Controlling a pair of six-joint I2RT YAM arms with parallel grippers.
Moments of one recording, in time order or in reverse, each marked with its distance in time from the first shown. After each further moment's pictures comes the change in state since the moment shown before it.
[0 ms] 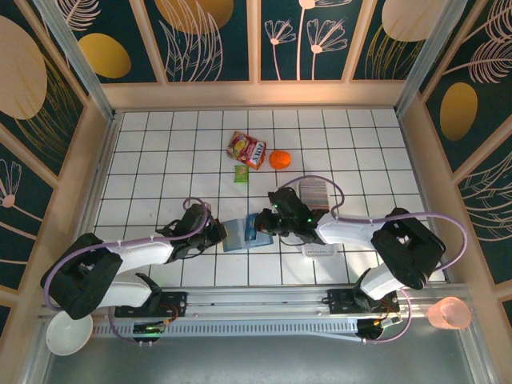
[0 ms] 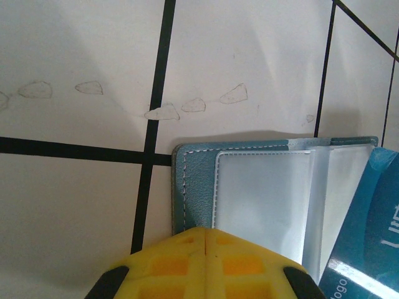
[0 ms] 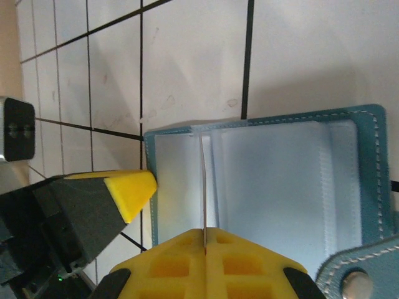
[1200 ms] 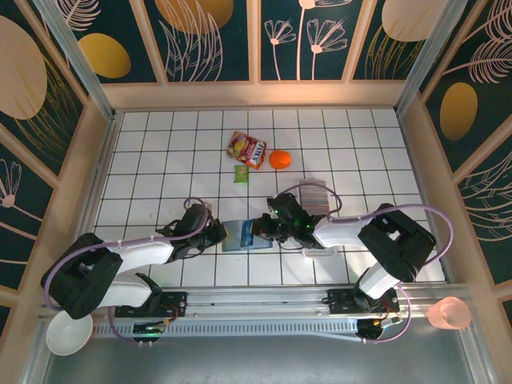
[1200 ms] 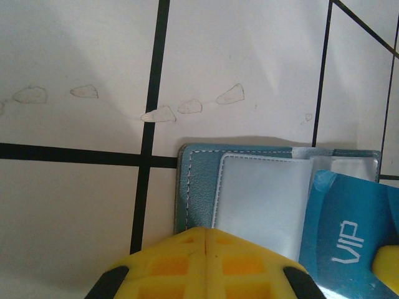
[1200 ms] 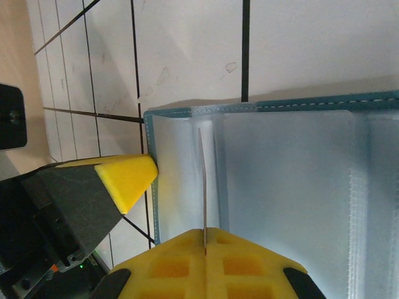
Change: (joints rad) left arm 0.000 0.002 0.000 0.003 -0.001 0.022; right arm 0.008 0.077 -0.071 0.178 -0.082 0.092
